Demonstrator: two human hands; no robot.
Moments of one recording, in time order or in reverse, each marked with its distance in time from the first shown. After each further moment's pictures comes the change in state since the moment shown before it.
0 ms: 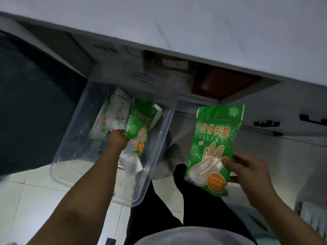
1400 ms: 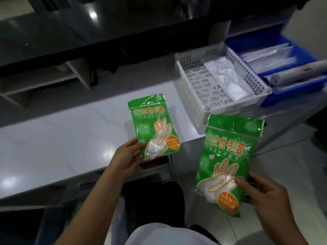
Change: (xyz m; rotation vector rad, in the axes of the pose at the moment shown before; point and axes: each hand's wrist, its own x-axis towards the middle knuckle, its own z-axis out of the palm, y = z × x) left_hand -0.223 0.443 0.047 -0.691 -0.579 0.248; right_hand -0.020 -0.043 -0.261 0.530 0.383 -0.372
